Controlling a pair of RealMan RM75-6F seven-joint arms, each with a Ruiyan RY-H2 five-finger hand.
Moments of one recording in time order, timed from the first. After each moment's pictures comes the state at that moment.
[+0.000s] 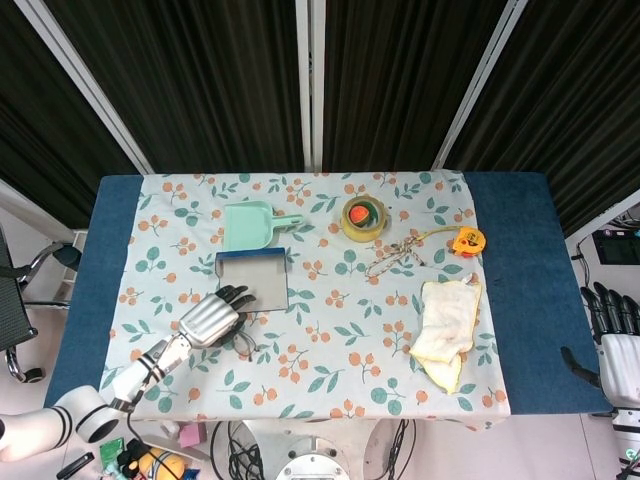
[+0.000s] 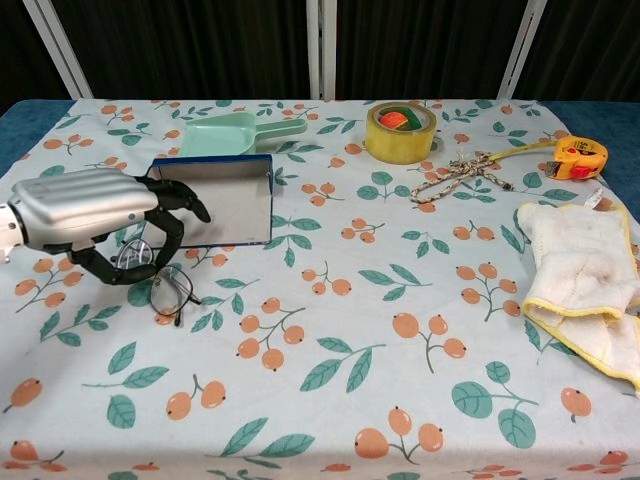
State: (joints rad) left arm -0.68 -1.54 0.07 -1.22 1.64 1.00 -0.01; right arm 0.01 -1.12 0.08 -1.59 -1.48 1.54 -0.02
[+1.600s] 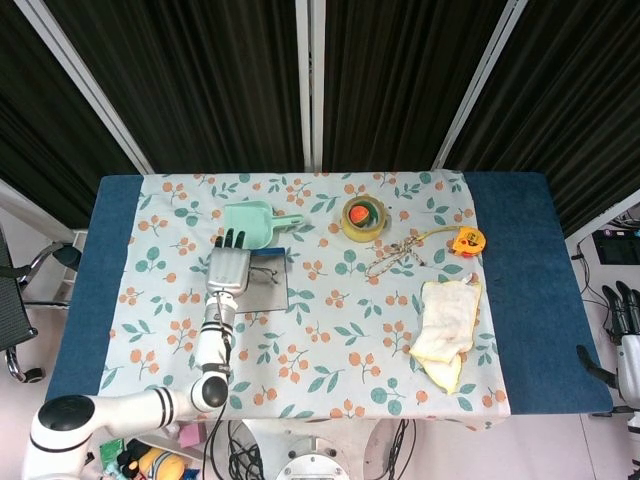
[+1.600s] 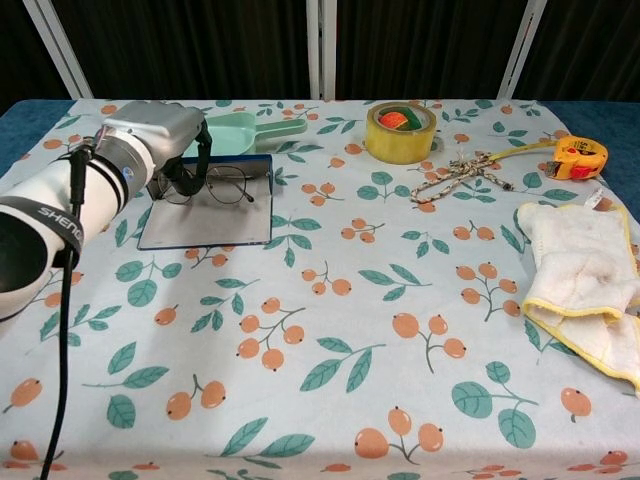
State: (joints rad) left arm -0.85 -1.91 -0.37 -1.21 0.69 1.13 0.93; right arm -0.01 -1.12 0.10 -1.54 -1.46 1.57 0.04
